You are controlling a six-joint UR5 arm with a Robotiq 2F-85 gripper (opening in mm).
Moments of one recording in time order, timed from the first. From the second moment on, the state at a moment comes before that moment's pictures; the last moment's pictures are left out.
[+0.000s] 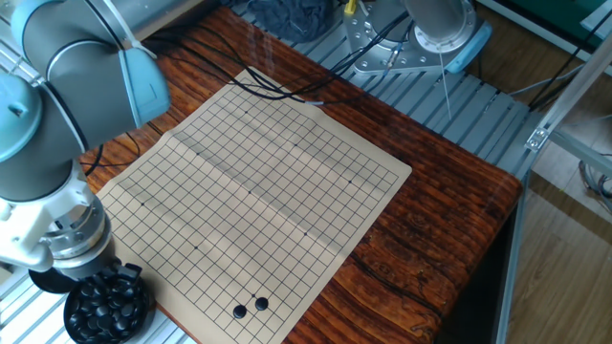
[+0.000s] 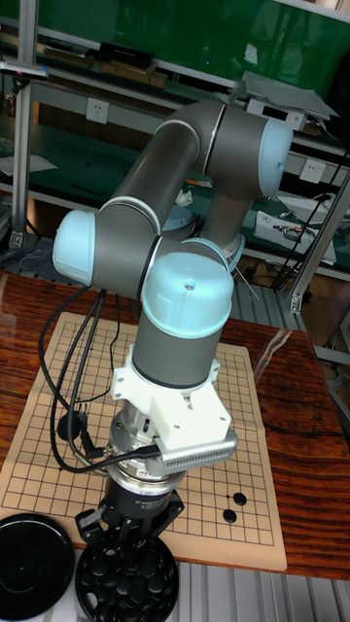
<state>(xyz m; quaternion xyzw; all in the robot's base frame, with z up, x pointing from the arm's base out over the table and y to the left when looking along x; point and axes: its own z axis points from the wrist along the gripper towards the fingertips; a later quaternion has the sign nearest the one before) 0.809 -0.016 0.045 -0.21 0.98 0.00 0.07</state>
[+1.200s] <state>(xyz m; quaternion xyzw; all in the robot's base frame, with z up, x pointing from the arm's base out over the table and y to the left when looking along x) 0.810 -0.018 0.041 -0.22 0.97 -0.01 0.07</state>
